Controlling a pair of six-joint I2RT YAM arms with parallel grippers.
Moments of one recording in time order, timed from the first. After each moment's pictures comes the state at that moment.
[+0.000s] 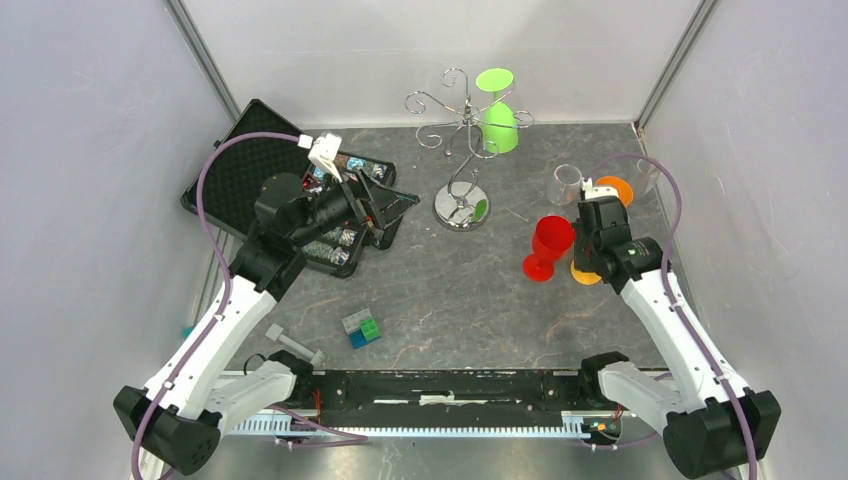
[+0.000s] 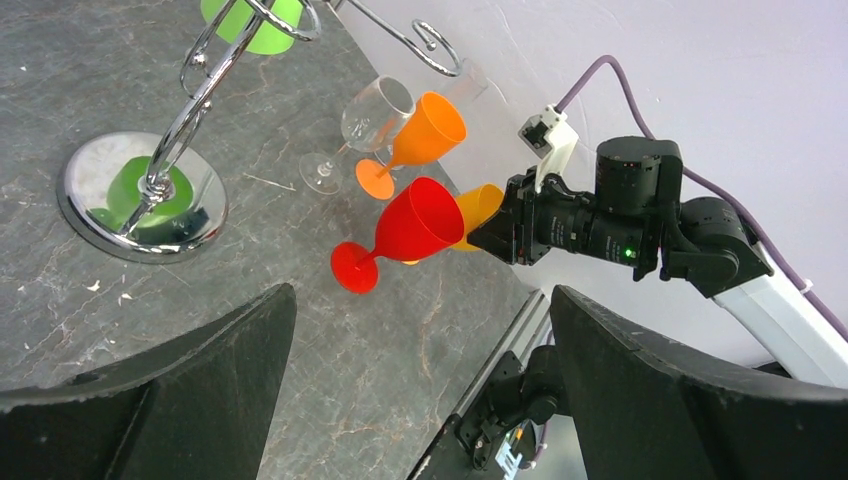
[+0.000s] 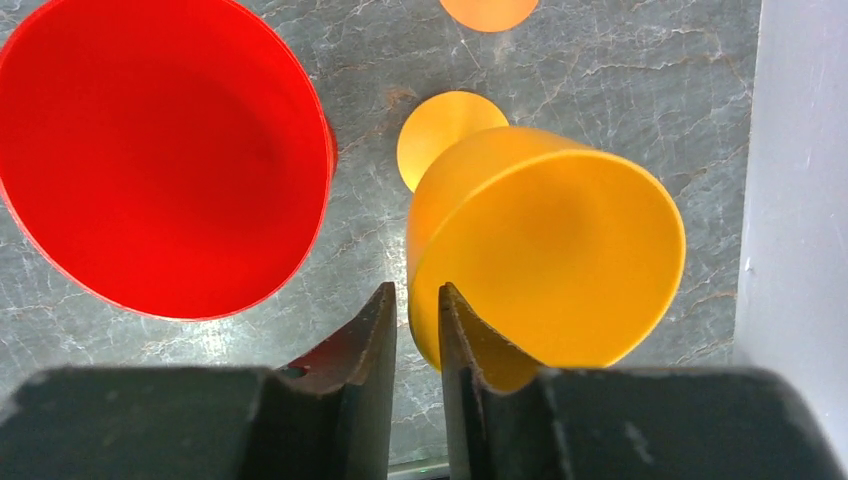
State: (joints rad) left arm -0.46 0.97 1.00 -0.08 0.44 -0.68; right arm 0.25 0.99 0.91 -0.85 0.33 0.18
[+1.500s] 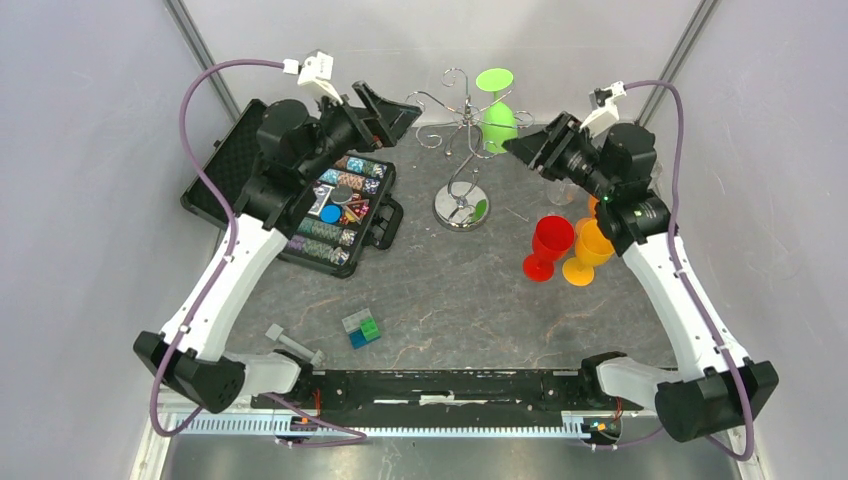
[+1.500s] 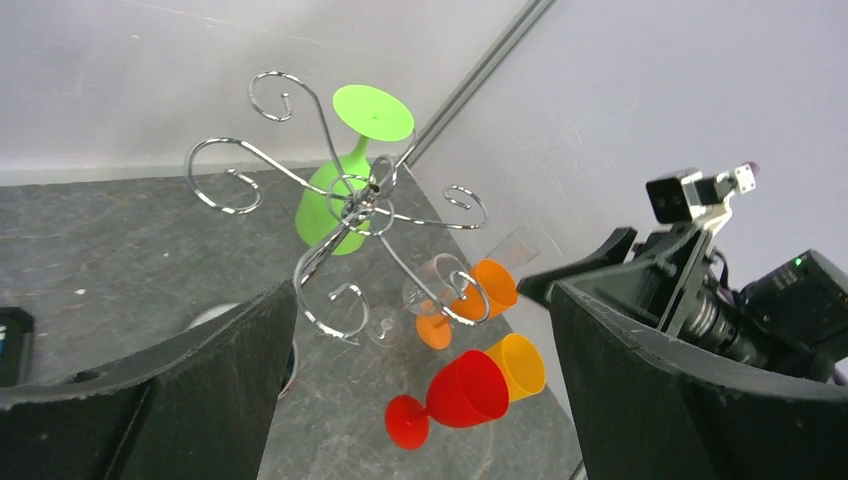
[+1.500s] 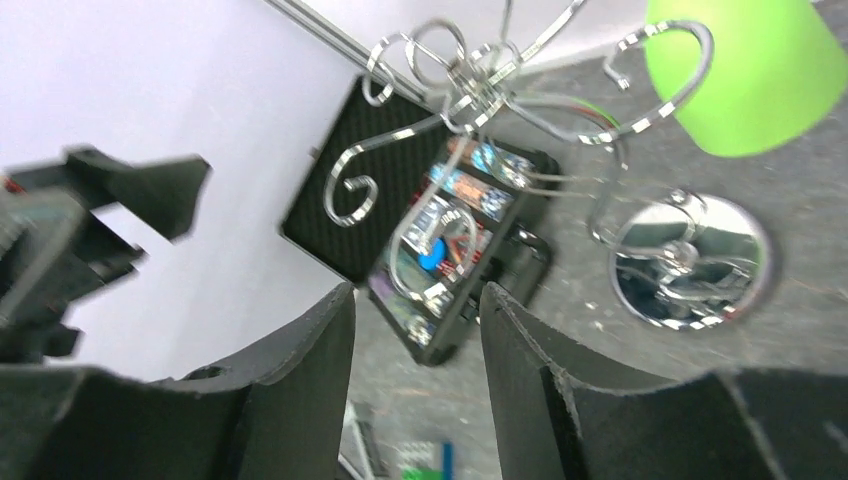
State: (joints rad) left arm -0.45 1.31 1.51 -0.15 0.21 -0.62; right arm 0.23 1.15 1.22 -0.20 -0.39 0.72
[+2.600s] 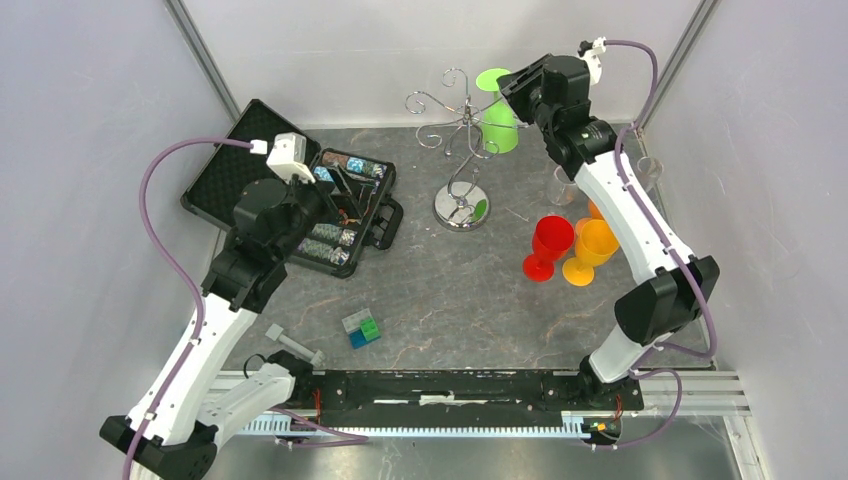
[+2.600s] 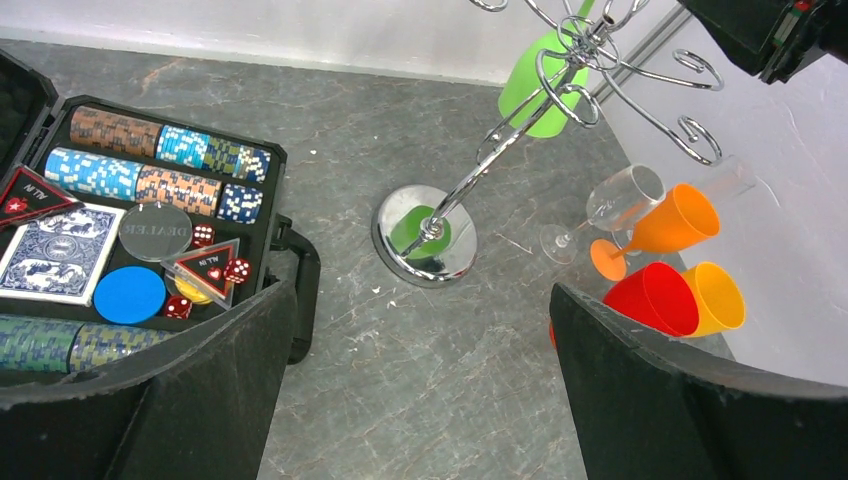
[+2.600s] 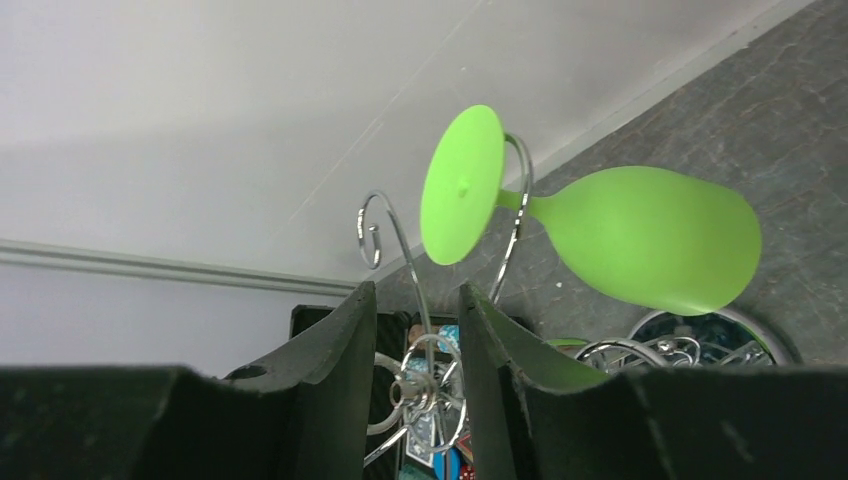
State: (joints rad) left arm -0.44 0.88 1.10 -0.37 -0.06 -0.42; right arm 0.36 1.65 1.79 -0.34 0.23 1.01
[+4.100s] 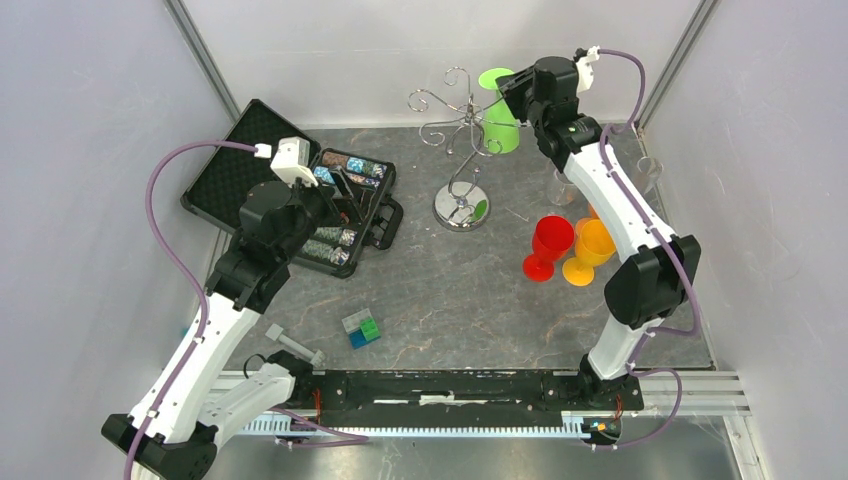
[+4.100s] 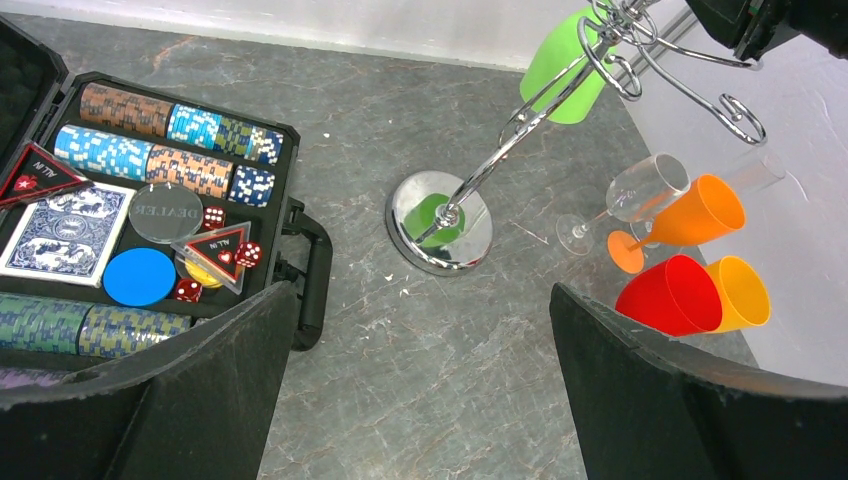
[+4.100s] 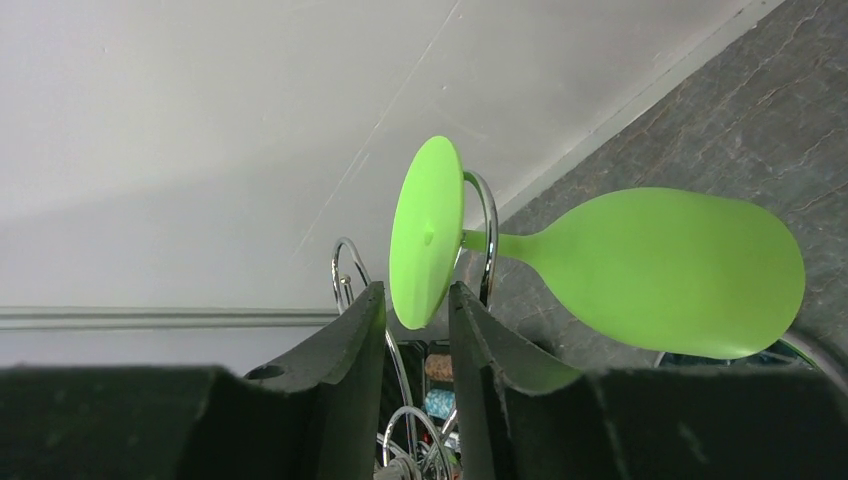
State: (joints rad) left arm -0.44 0.88 1.06 -0.37 -0.08 -0.42; right arm 0.34 1.76 1.80 -0.28 0.26 1.11
